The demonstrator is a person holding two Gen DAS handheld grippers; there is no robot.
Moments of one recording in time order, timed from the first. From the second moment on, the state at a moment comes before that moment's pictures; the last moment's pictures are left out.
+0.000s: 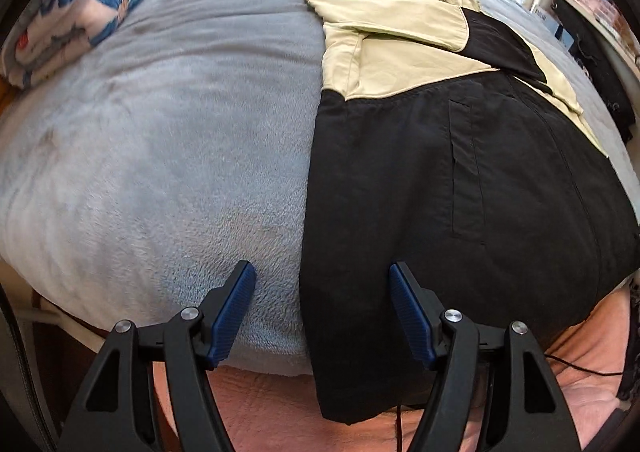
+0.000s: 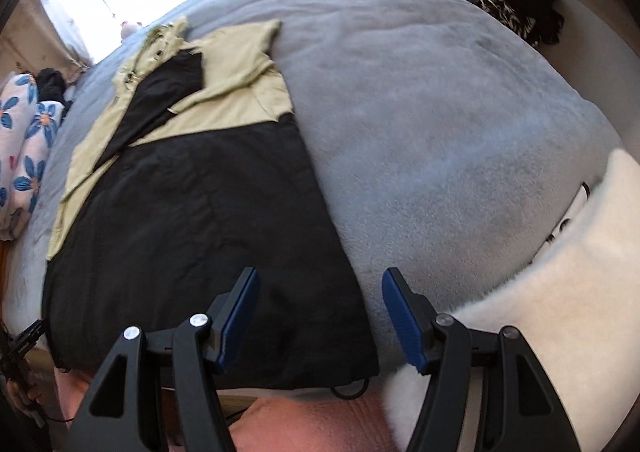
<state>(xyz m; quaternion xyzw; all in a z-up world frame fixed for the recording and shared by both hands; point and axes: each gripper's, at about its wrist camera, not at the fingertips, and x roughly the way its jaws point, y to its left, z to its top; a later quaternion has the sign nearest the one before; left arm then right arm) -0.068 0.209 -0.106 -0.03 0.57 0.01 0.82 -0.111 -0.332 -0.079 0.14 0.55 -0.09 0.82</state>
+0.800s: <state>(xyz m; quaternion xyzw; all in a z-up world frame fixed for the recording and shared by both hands) -0.083 0.204 -0.122 -0.08 0.57 -0.06 0.81 -0.111 -0.291 -0.102 0.02 0.57 -0.08 0.82</state>
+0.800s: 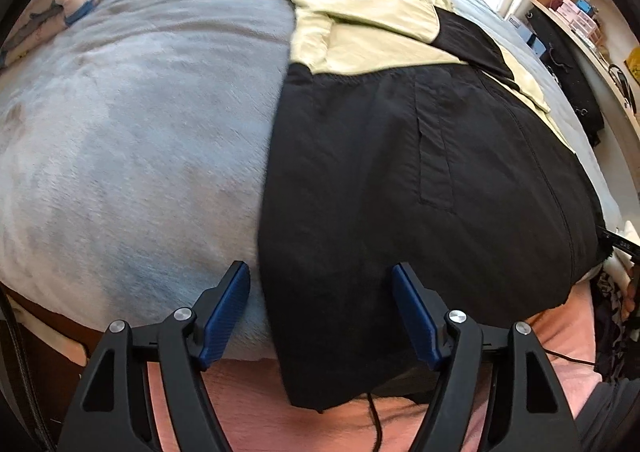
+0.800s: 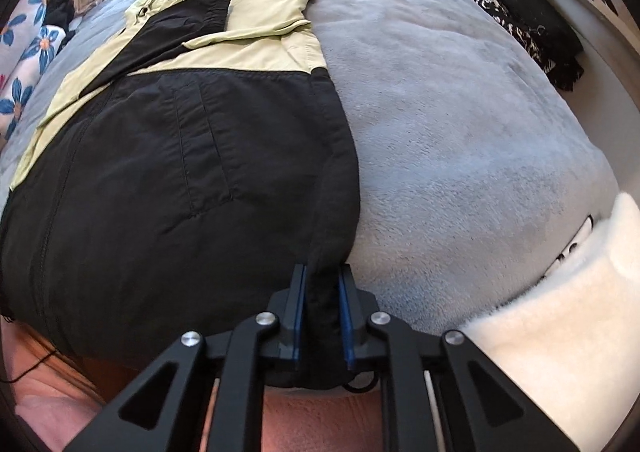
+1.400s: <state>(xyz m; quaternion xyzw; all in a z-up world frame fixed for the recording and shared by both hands) -0.074 0.183 -0.088 -0.06 0.54 -0.01 0.84 -0.120 -0.281 -0.072 0.00 0.54 -0.07 0.84</state>
